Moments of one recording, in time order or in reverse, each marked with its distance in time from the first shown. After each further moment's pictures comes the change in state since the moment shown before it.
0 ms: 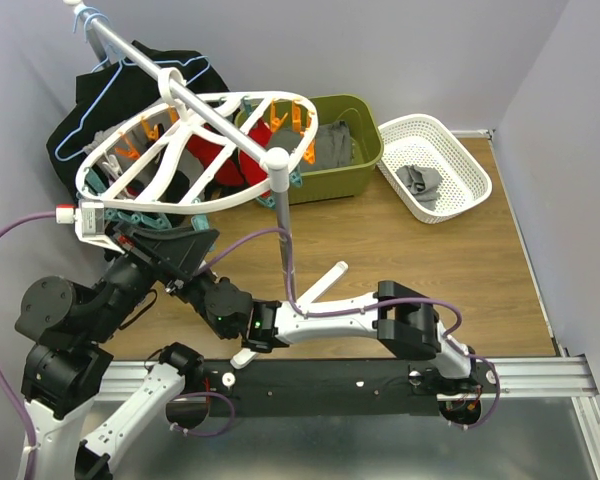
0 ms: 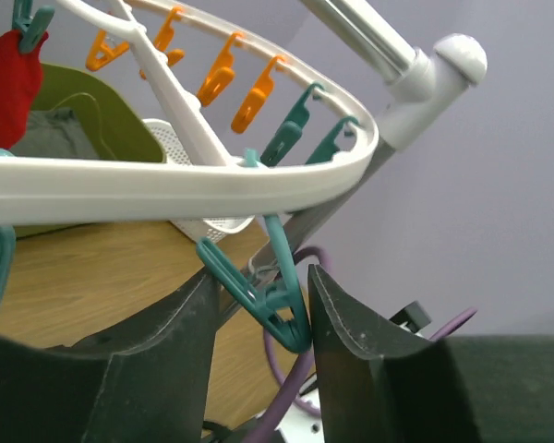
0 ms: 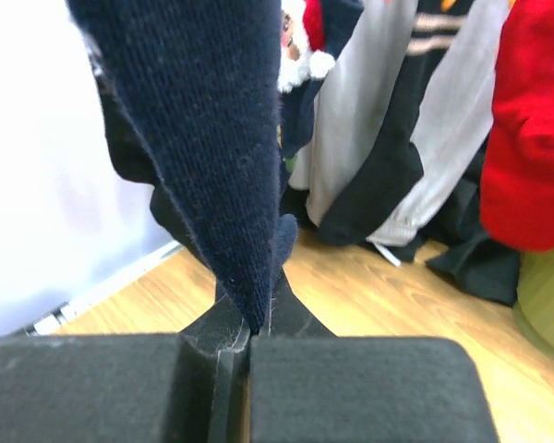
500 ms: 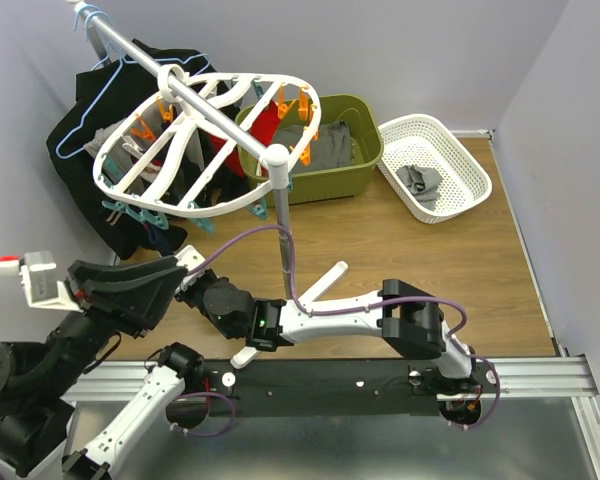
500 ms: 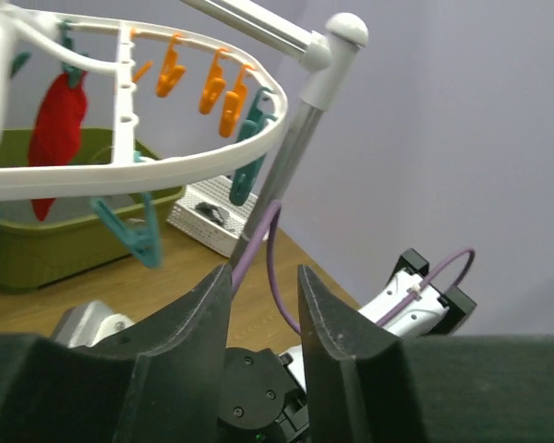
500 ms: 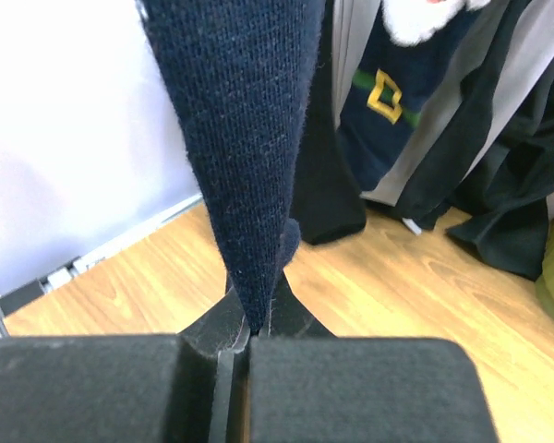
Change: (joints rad) left arm 0.000 -0.123 0.115 -0.153 0.051 0.200; right arm -0.008 -0.038 -0.057 -0.104 -0.048 0.087
